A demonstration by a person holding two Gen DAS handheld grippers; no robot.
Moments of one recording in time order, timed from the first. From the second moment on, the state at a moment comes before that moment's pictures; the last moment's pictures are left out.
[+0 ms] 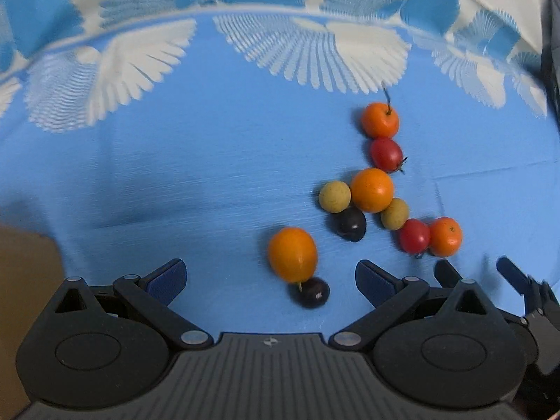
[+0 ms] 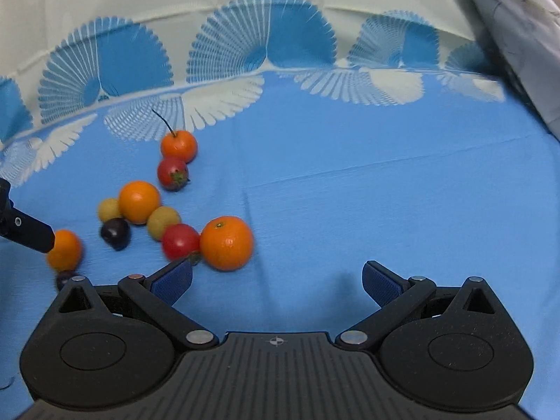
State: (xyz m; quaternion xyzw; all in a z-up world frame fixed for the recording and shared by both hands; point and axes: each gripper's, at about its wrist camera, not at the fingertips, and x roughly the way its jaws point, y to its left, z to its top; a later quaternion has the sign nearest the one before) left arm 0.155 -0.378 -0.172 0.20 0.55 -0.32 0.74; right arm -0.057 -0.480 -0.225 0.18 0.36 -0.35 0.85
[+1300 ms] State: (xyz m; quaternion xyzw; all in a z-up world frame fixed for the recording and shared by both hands) left arm 0.097 -0.274 -0.093 0.15 0.55 -0.32 0.75; right arm -0.115 -0.406 -0.144 0.16 0.30 -0.32 0.89
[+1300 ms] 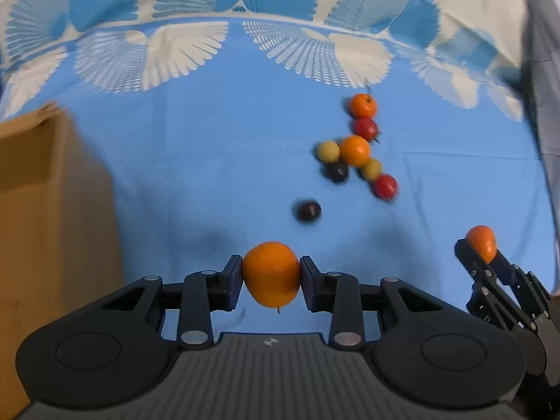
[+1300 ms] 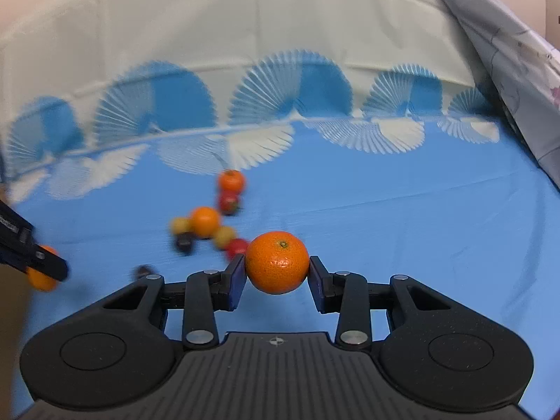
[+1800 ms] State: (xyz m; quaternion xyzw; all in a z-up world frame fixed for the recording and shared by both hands) left arm -0.012 -0.060 -0.008 0.14 0.49 -0.29 0.81; right arm -0.182 -0.205 -0.037 0.16 0.30 -0.14 0.93
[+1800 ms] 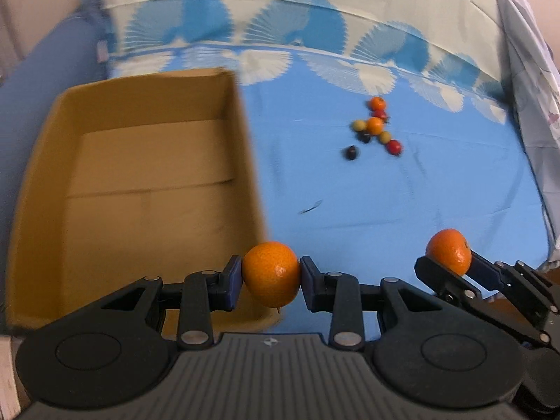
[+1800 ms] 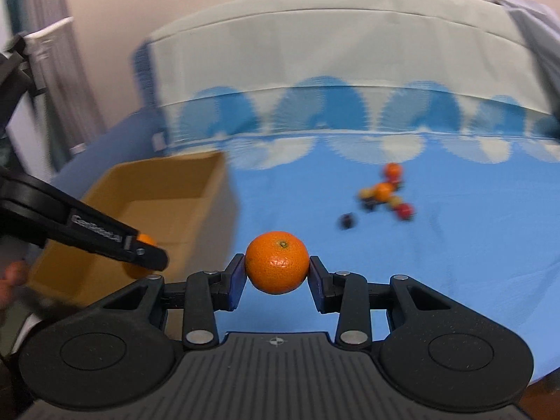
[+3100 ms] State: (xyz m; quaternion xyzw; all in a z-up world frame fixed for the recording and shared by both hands) left arm -0.060 0.111 0.025 0.05 0.45 -0.21 0.86; right arm -0.199 -0.070 0.015 0.07 0.27 -0.06 0.96
